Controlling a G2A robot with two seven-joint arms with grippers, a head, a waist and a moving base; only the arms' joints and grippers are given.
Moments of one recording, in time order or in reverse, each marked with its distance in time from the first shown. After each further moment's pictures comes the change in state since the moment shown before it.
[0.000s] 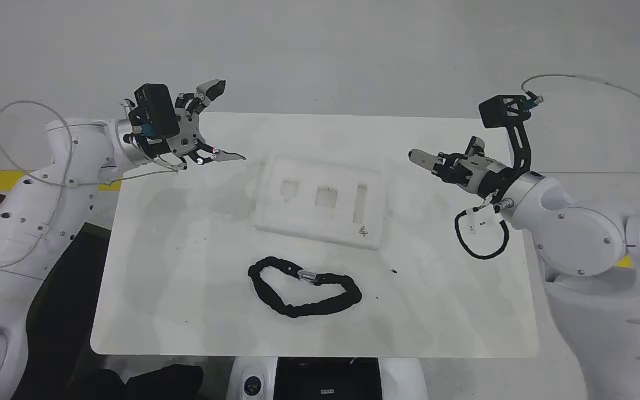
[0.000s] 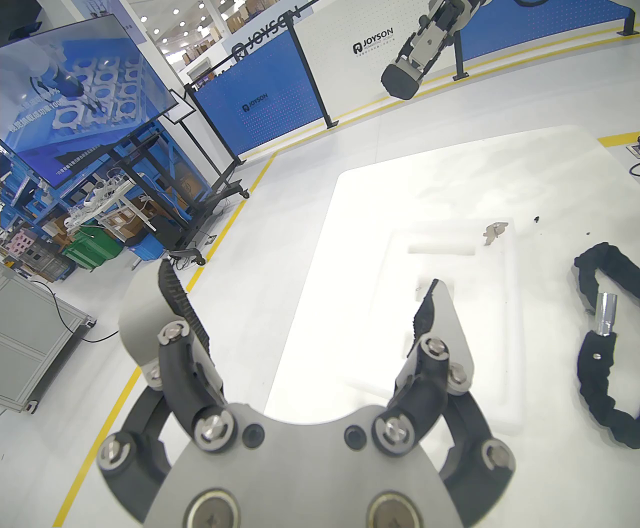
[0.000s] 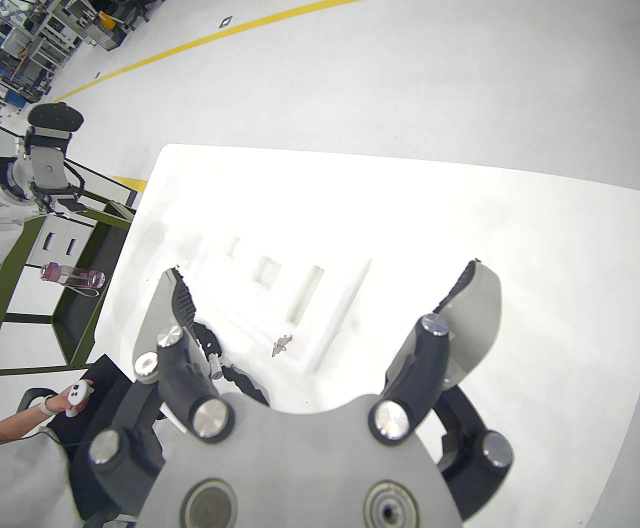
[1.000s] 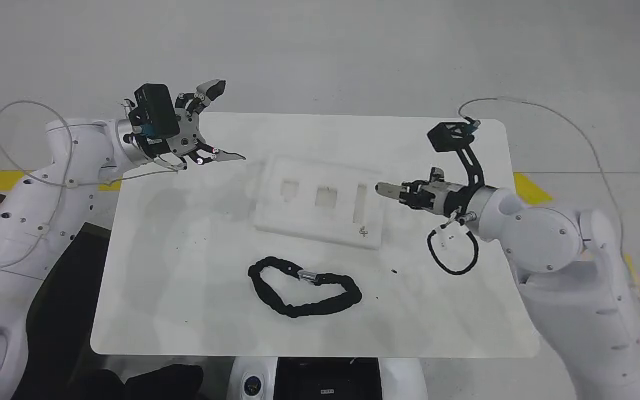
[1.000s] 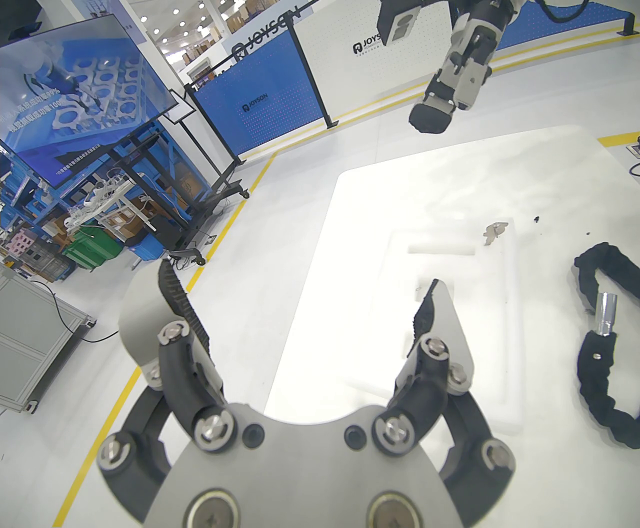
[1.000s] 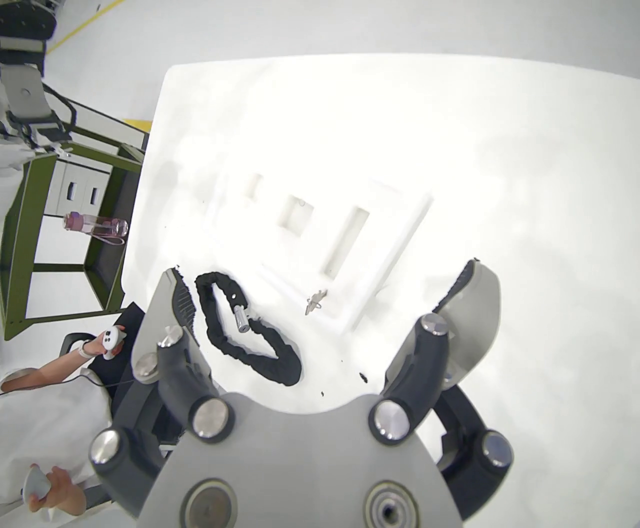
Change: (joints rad) left arm 0.000 0.000 0.000 0.000 0.000 0.000 0.000; right arm 0.049 -0.012 -0.169 0.036 0.045 0.079 0.139
